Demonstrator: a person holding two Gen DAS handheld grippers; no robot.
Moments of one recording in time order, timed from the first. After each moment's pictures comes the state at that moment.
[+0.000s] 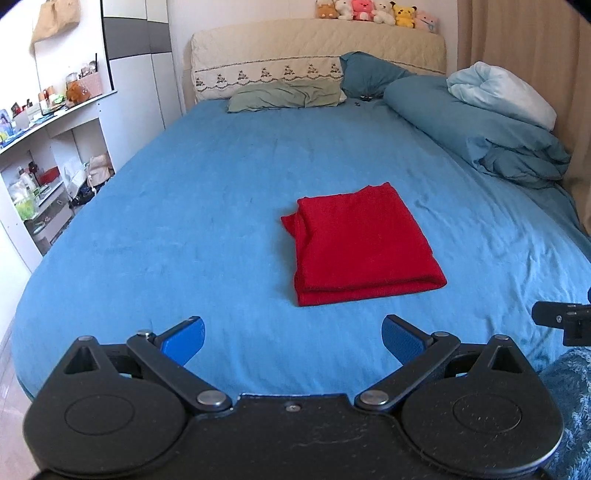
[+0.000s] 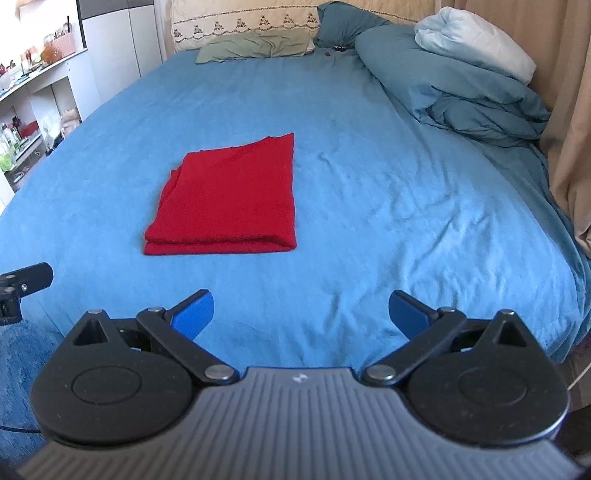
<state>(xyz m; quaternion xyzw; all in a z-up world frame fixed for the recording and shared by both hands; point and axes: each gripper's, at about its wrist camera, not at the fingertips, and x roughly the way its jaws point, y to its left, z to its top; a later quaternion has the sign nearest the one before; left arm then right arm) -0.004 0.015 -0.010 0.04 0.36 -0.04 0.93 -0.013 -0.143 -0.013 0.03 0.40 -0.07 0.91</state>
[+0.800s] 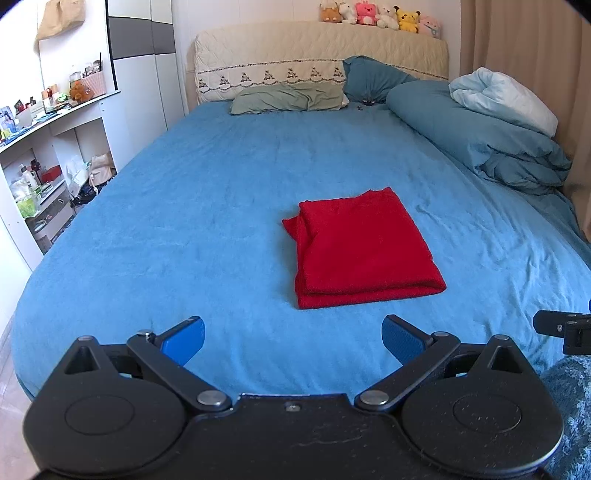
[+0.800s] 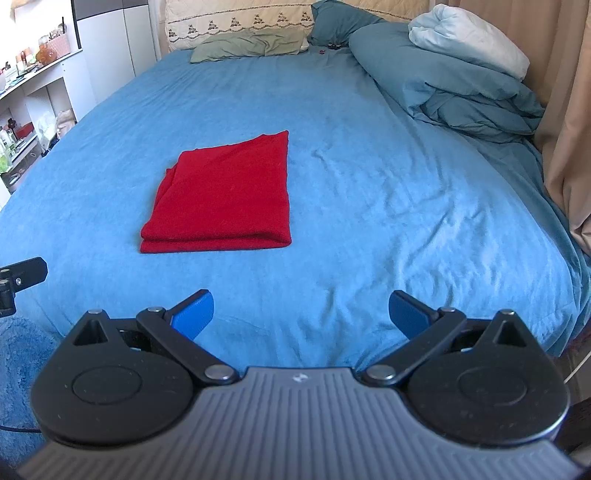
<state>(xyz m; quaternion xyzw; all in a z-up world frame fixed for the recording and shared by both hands) -0.006 0.021 -0.006 0.04 0.35 -0.04 0.93 -0.016 -0.148 -0.011 0.03 0.40 -0.07 0.91</state>
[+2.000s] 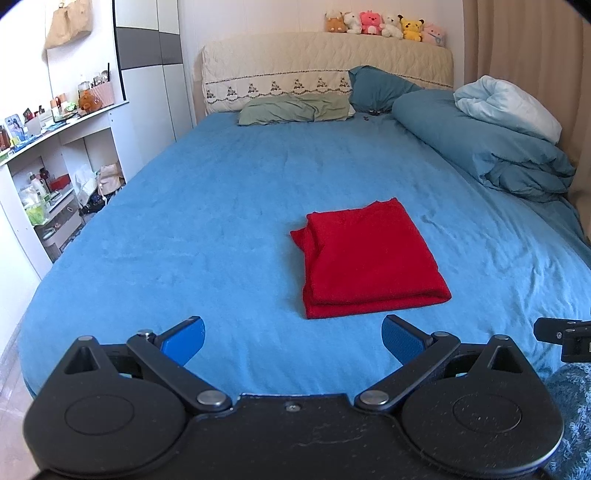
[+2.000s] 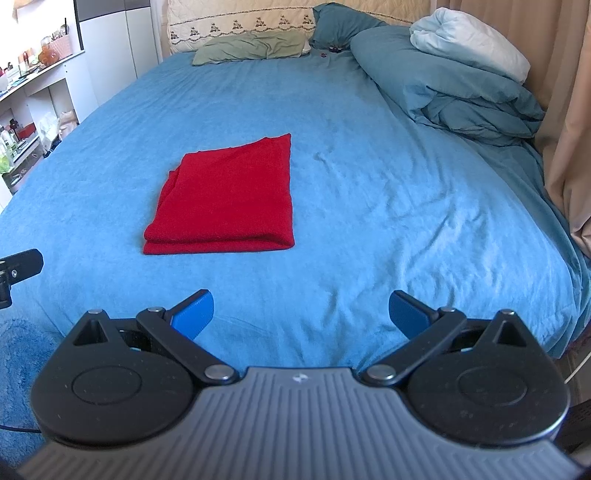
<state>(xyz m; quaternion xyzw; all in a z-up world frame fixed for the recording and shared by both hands) -0.013 0.025 0.002 0.04 0.34 -0.03 0.94 -0.016 -0.144 -0.007 0.03 0.40 -0.07 0.91</state>
